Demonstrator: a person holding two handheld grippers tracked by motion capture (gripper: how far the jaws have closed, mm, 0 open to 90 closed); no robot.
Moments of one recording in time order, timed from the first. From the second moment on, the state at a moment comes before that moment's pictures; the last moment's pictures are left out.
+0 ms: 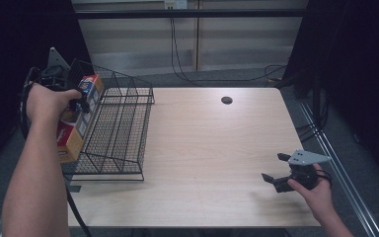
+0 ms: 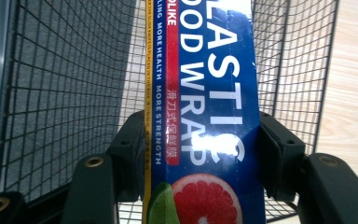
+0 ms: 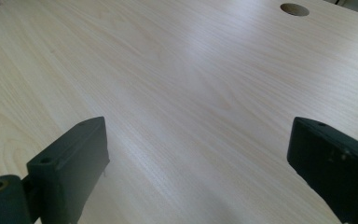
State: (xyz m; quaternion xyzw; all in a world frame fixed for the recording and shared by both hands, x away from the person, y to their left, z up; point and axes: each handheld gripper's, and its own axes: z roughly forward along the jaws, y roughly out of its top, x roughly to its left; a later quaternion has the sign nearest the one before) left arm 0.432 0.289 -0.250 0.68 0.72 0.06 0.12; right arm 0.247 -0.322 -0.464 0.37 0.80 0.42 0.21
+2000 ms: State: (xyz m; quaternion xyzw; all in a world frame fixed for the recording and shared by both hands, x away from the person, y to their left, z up) left arm 0.432 0.283 -0.262 0.65 0.74 0.05 0.17; right arm 0.253 -0.317 -0.469 0.36 0.81 0.41 0.21
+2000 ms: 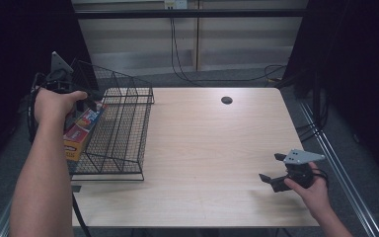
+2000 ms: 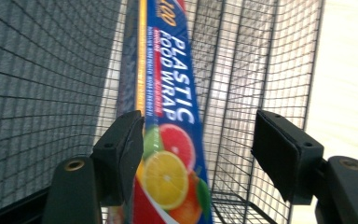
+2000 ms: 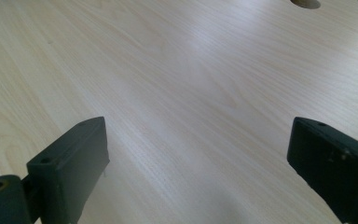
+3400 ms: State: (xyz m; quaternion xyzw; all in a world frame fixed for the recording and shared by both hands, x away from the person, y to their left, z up) left arm 0.409 0.202 -0.278 0.75 0.61 0.04 0.23; right arm 0.249 -0.313 -0.467 0.36 0.81 0.41 0.20
